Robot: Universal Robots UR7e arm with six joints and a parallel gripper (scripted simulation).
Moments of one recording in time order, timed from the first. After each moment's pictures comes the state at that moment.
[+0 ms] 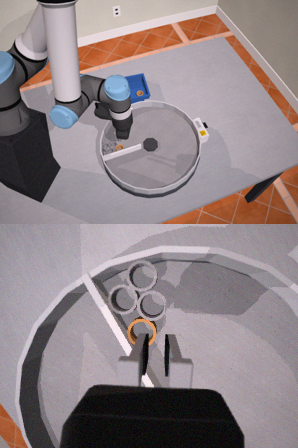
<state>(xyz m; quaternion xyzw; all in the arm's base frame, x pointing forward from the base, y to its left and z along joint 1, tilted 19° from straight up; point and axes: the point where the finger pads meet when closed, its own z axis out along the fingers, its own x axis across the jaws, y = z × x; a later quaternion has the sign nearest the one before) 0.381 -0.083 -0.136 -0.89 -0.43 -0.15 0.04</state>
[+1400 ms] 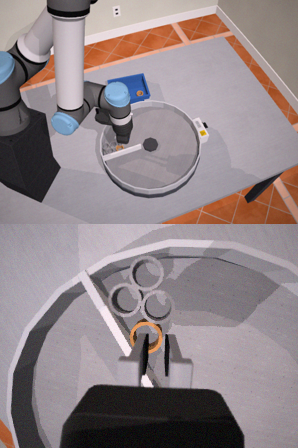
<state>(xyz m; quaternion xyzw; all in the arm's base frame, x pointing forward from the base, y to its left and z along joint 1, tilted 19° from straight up) 0.383 -0.084 -0.160 -0.89 -0.43 -0.16 0.04</state>
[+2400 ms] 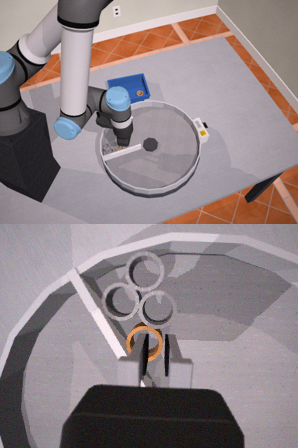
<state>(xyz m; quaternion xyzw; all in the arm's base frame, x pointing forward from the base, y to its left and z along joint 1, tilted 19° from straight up) 0.388 -0.079 -0.180 -0.89 -0.43 -0.16 0.04</state>
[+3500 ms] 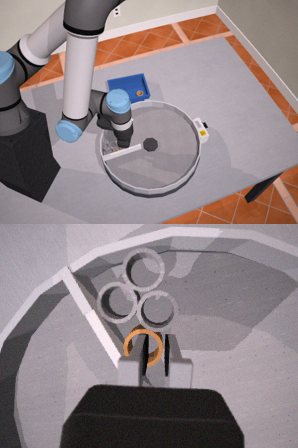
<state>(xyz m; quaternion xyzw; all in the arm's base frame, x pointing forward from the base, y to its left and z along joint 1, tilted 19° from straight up) 0.391 -0.076 -0.192 -0.89 -0.43 -0.16 0.04</state>
